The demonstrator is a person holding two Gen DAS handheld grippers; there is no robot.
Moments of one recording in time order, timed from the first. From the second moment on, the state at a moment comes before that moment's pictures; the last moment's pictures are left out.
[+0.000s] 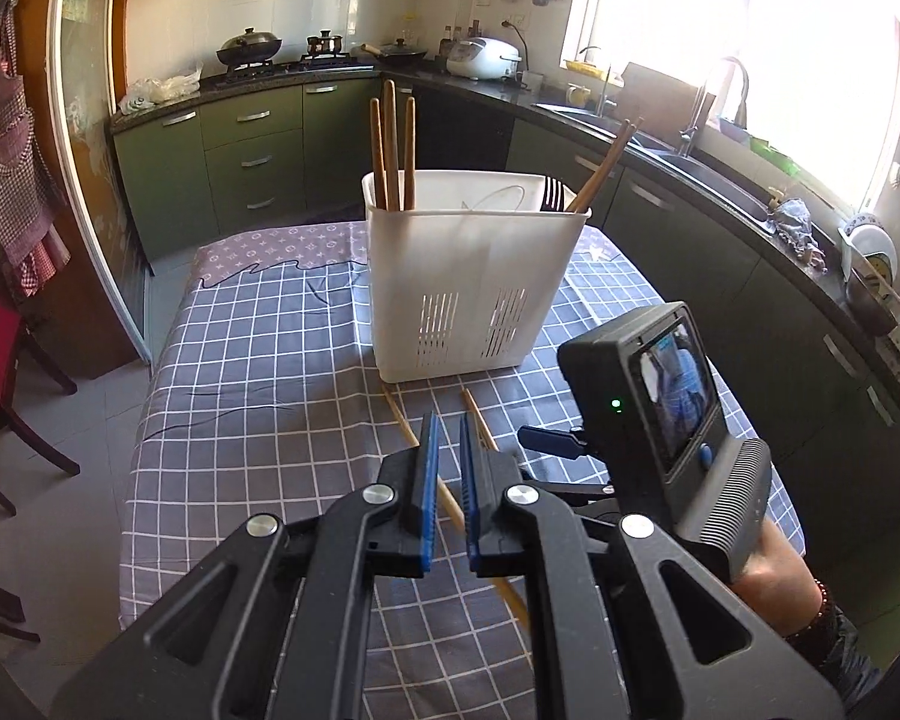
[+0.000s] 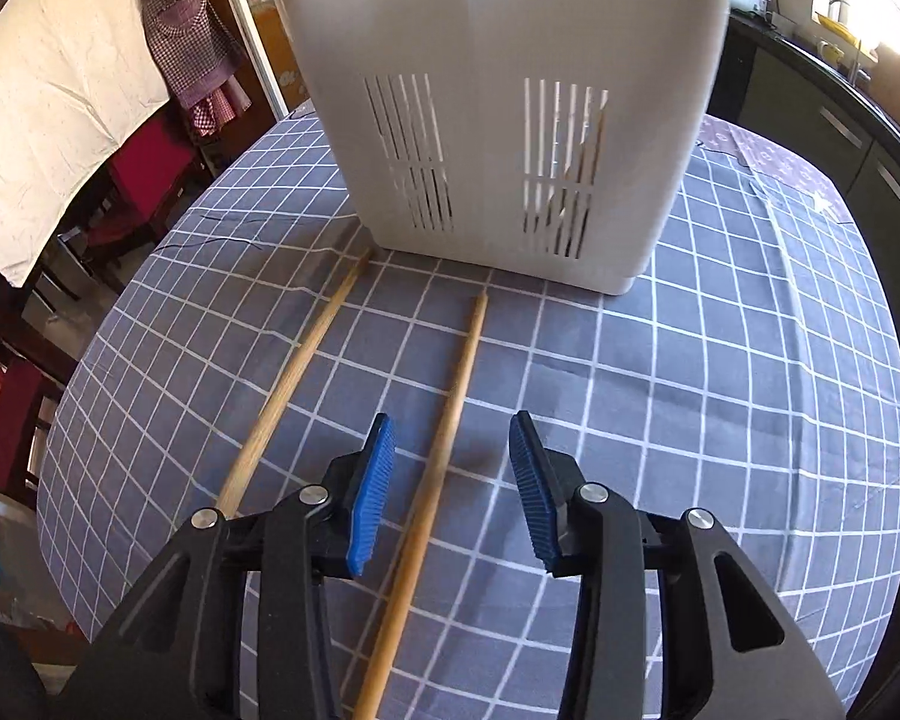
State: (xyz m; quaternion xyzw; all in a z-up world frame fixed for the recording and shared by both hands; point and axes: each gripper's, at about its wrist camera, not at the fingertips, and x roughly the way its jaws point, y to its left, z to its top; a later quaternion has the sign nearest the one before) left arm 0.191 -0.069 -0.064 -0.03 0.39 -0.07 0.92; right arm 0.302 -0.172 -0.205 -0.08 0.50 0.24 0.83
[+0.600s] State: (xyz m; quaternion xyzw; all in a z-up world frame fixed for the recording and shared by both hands) left arm 0.232 -0.049 -0.123 -0.08 0.49 -0.05 0.87; right arm 0.301 -0.185 -0.196 -0.07 0.48 0.22 0.84
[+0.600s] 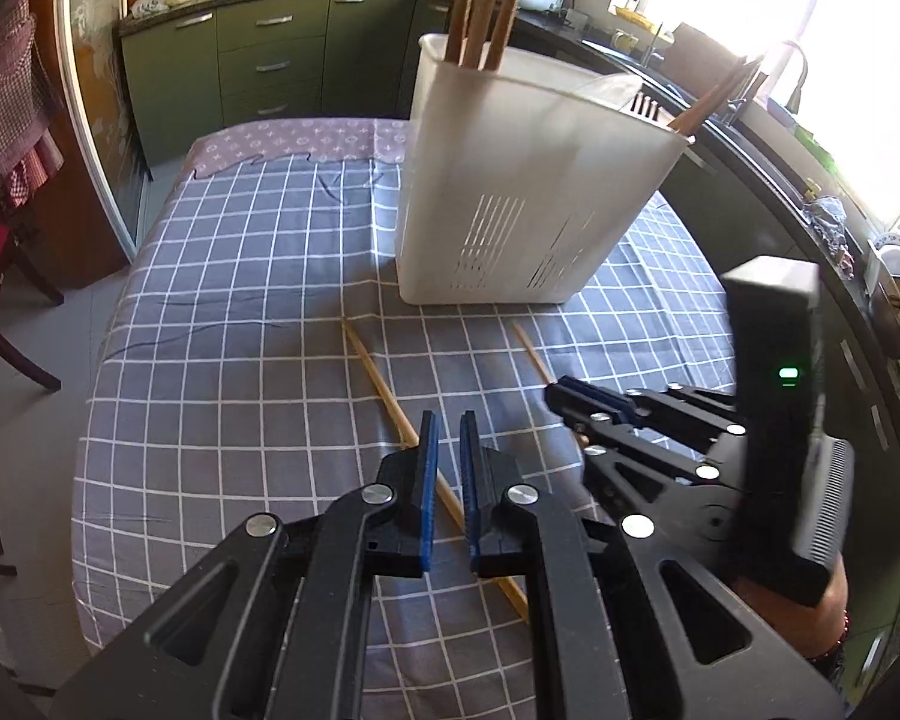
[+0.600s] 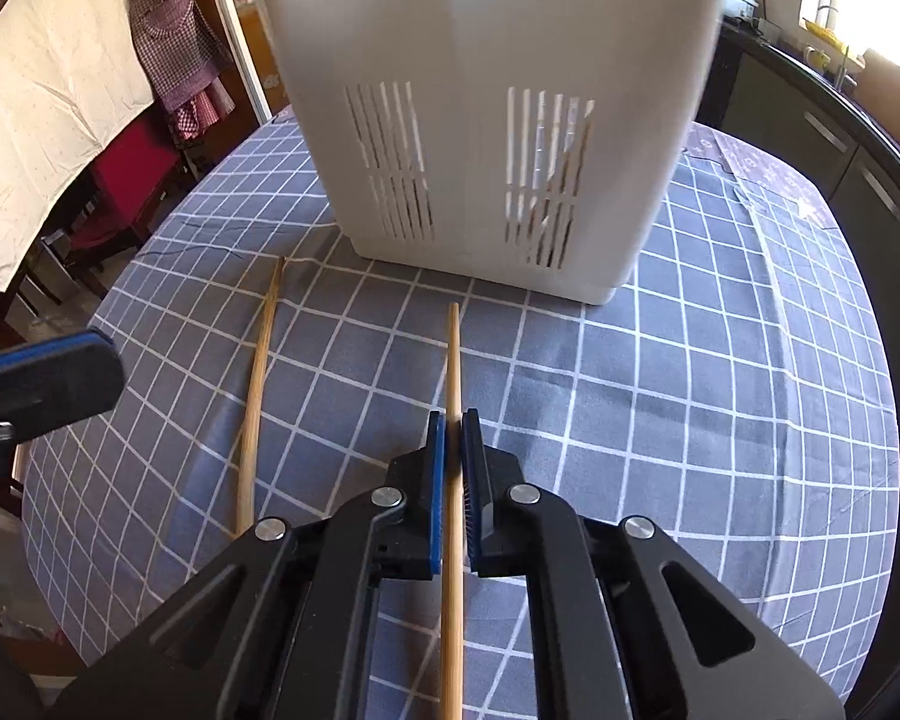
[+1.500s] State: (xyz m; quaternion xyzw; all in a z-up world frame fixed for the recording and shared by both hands) left arm 0.280 -0.066 -0.180 -0.09 0.58 0.06 0.81; right arm 0.288 -0.262 -0.159 0.03 0.43 0.28 0.86
